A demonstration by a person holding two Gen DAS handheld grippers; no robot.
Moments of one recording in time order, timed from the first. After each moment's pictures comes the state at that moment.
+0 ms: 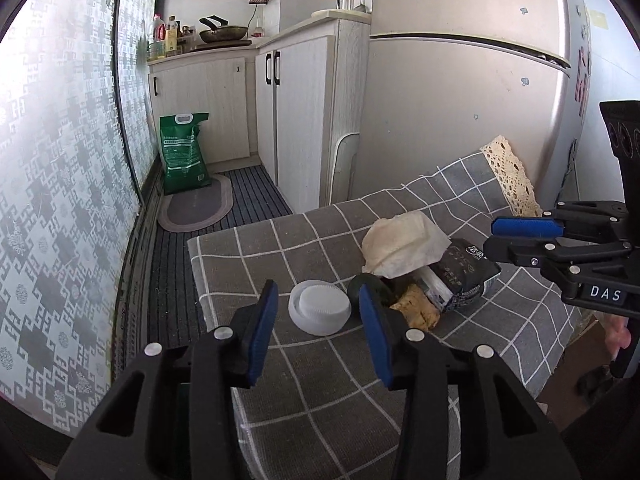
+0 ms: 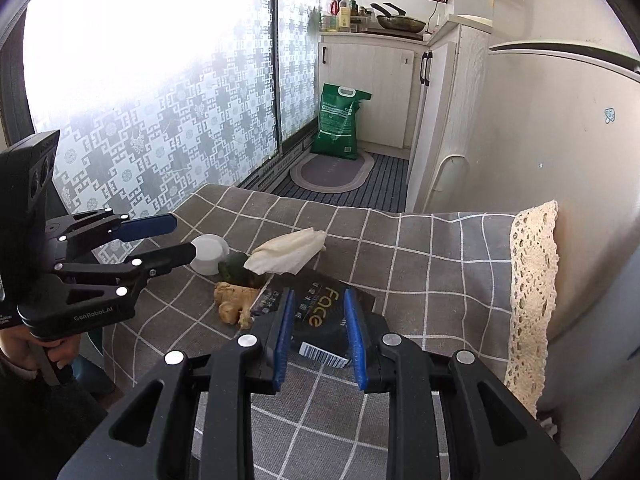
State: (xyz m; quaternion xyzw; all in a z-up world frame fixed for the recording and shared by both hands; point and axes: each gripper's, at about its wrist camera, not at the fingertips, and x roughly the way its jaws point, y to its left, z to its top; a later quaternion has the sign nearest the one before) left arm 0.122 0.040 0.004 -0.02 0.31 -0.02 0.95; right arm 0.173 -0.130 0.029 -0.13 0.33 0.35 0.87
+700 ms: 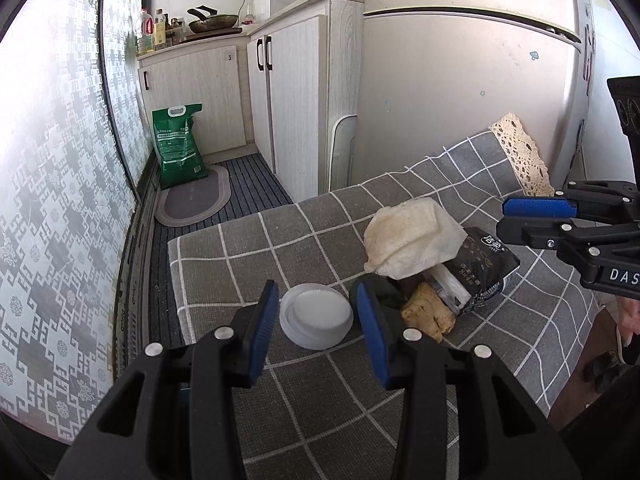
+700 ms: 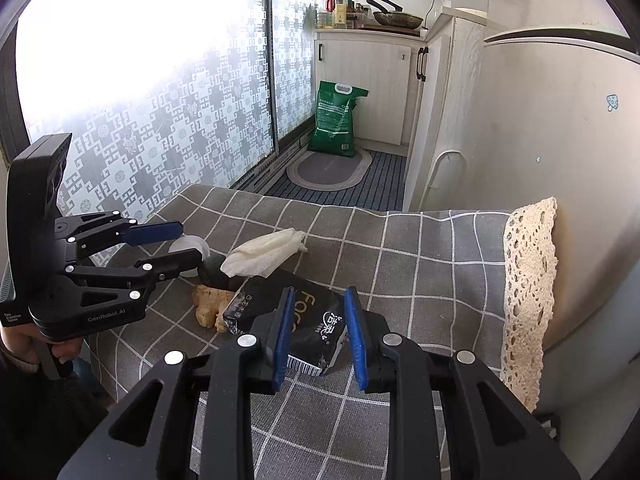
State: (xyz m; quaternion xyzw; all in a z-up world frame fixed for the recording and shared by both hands) left arm 0.143 0.032 -0.006 0.01 0.34 -0.02 0.94; right arm 0.187 -0.136 0.027 -0.13 0.34 0.35 0.86
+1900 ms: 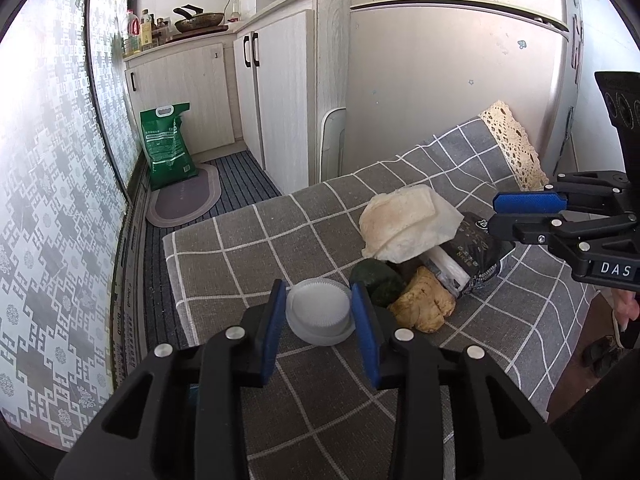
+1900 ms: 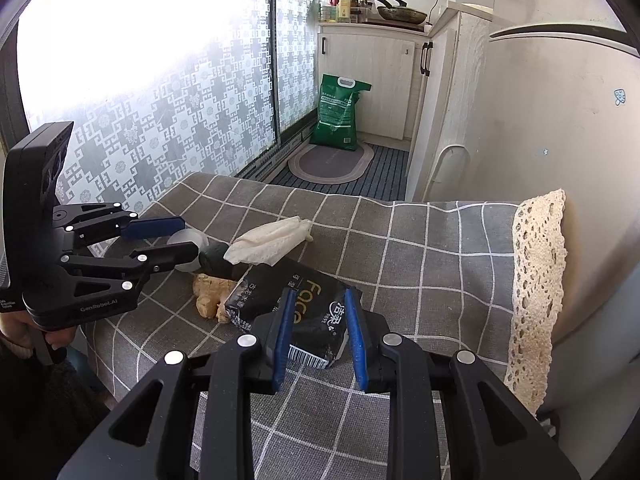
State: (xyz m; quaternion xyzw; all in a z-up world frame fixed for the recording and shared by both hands) left arm 0.142 0.033 -0.011 0.03 0.35 -0.04 0.94; right arm 0.185 -0.132 0.020 -0.14 0.34 0.35 0.86
